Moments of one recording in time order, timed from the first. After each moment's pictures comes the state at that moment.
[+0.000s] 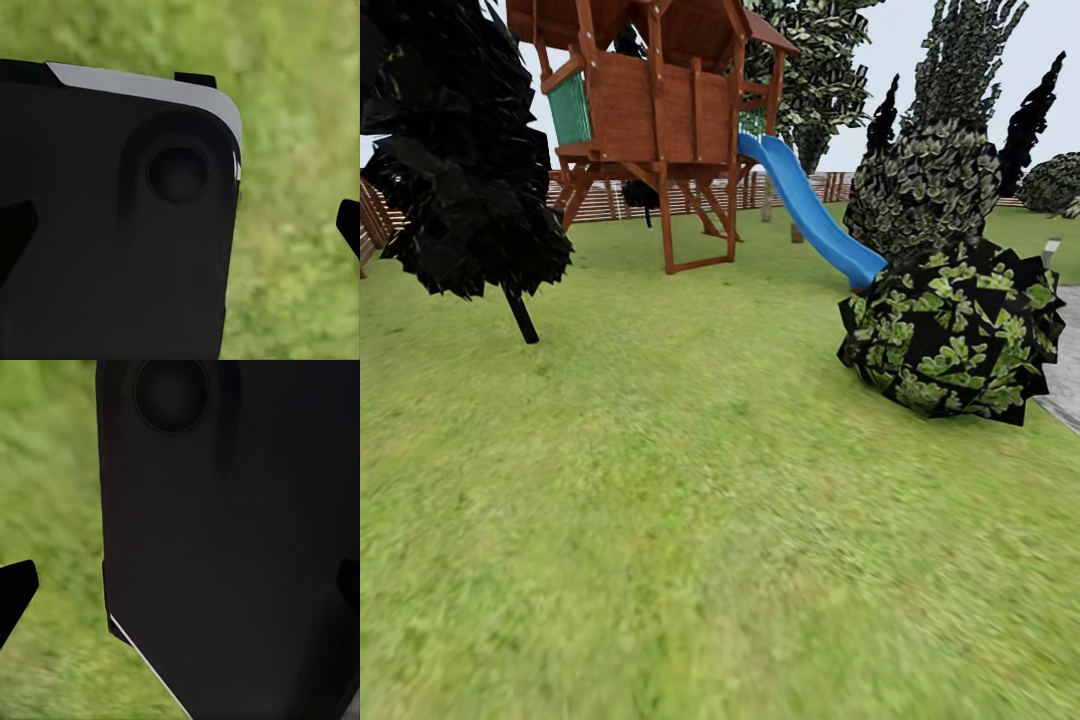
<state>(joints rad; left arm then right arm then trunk) 0.00 0.00 0.04 -0.10 0.01 0.00 0.00 -0.06 -0.02 0.00 -0.08 0.08 -0.17 0.00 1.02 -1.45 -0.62</state>
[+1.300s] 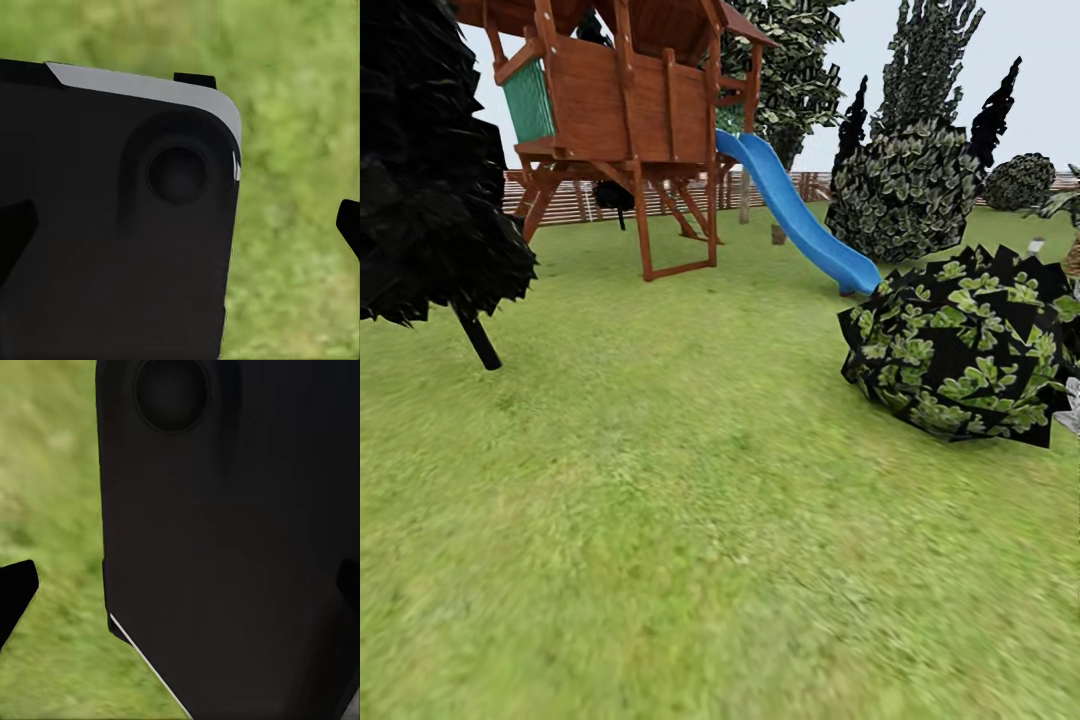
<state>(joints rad) 0.00 0.00 0.04 -0.10 0.01 0.00 0.00 -0.06 -0.02 0.00 -0.08 0.08 -0.17 0.00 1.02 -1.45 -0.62</state>
